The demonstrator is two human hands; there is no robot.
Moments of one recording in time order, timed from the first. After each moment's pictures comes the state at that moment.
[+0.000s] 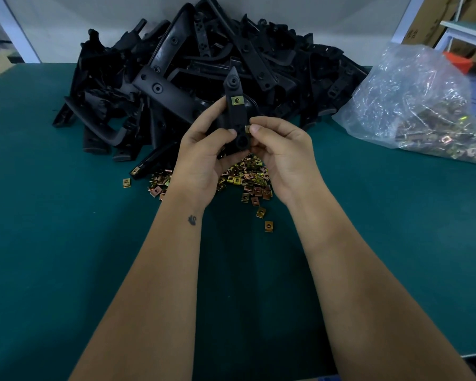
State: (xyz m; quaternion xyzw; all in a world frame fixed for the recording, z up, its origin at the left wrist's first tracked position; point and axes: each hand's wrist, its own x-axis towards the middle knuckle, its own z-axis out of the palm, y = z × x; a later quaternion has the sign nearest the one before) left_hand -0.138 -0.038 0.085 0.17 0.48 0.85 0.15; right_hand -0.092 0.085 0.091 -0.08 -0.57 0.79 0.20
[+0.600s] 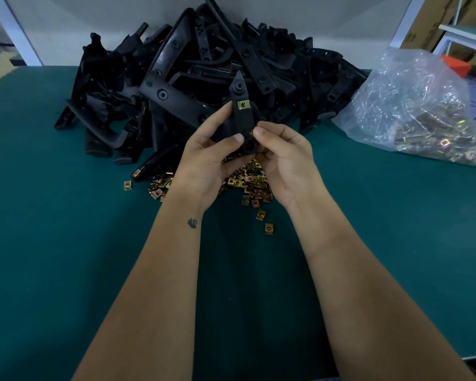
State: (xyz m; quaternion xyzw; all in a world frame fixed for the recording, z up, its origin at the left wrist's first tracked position) left_hand -0.138 -0.040 0.083 0.20 0.48 0.84 0.18; right_hand -0.092 0.086 0.089 -0.08 -0.49 0.85 0.19
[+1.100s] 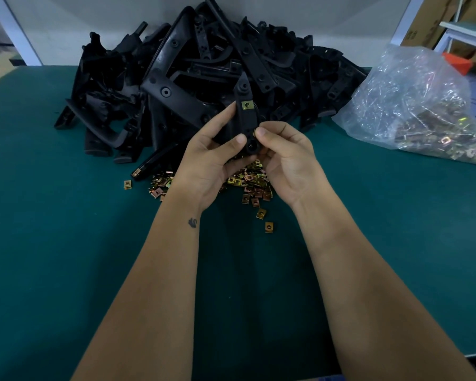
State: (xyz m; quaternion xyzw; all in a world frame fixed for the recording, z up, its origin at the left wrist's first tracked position) left_hand -0.138 -0.041 0.081 0.22 0.50 0.81 0.19; right_hand -0.091 0.091 0.089 -0.05 -0.50 0.85 0.16
